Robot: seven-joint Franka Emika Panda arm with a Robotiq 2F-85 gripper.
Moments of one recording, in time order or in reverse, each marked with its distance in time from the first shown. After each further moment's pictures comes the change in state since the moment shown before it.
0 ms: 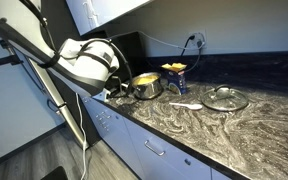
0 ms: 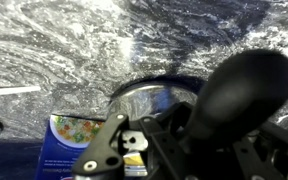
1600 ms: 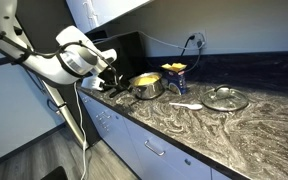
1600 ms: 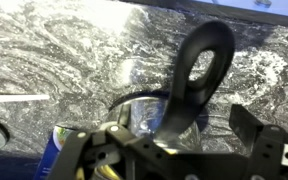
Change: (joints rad) arm -0.053 -0.094 0.167 -0.113 0.968 -0.206 -0.911
